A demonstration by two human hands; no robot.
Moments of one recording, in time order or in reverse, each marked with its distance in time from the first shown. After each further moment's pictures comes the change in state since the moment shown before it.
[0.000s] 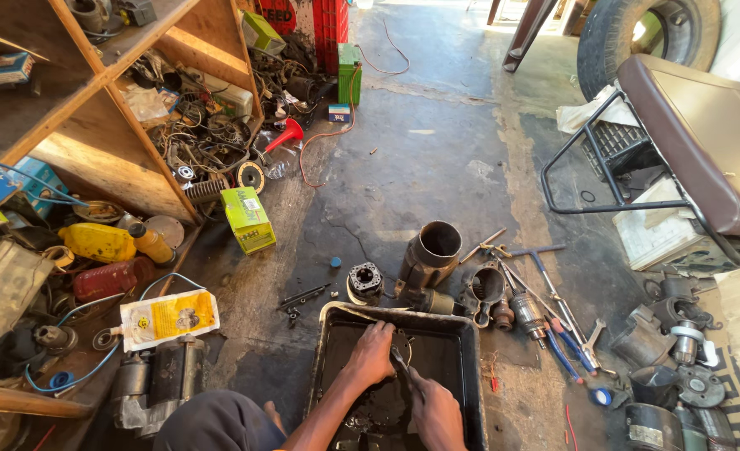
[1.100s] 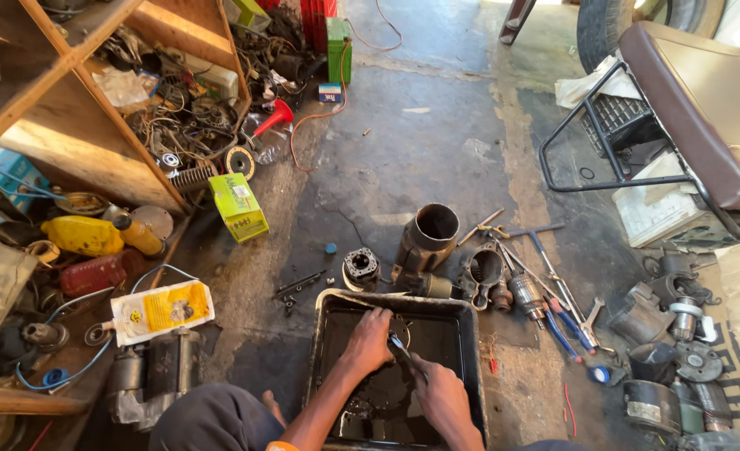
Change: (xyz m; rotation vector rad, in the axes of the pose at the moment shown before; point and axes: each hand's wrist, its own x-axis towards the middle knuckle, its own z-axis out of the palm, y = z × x) left_hand 0.001 0.004 -0.005 -0.034 -0.040 -0.025; right_hand -0.001 -0.014 -0.019 -0.029 -0.120 0.113
